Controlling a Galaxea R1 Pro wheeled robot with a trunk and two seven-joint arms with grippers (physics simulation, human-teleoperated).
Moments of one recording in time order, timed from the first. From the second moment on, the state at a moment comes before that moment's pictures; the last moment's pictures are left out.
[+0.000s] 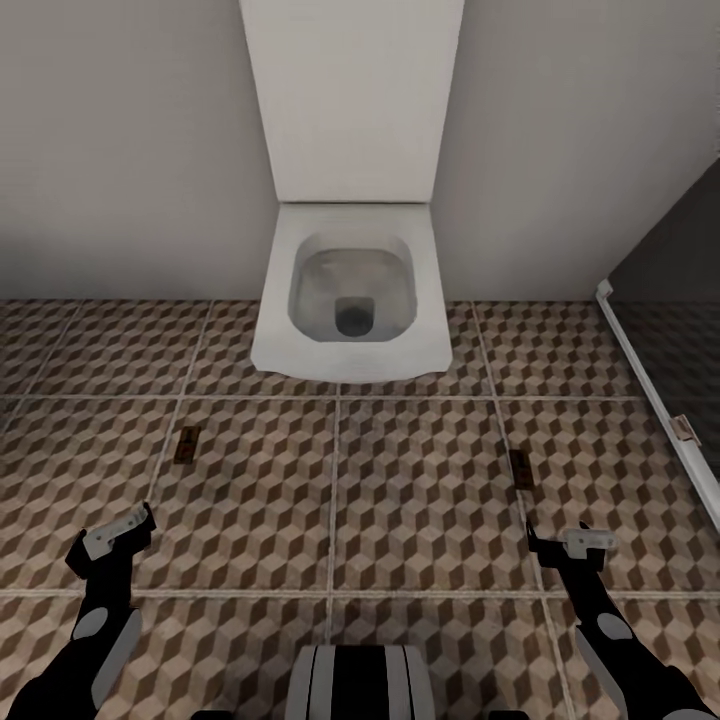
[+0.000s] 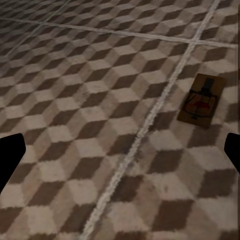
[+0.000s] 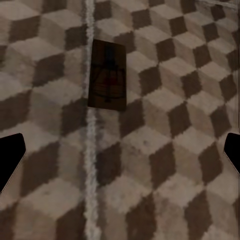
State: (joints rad) left arm -0.40 0.20 0.12 -0.83 0.26 -0.42 0.28; right arm -0.46 -0.26 0.07 -0.61 -0.12 -0.43 -0.10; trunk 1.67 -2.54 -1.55
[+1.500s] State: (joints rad) left arm -0.40 0.22 0.14 -0.38 0.27 -0.43 0.19; right arm -0.46 -0.22 0.07 -0.27 -0.13 -0.43 -0.02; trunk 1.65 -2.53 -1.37
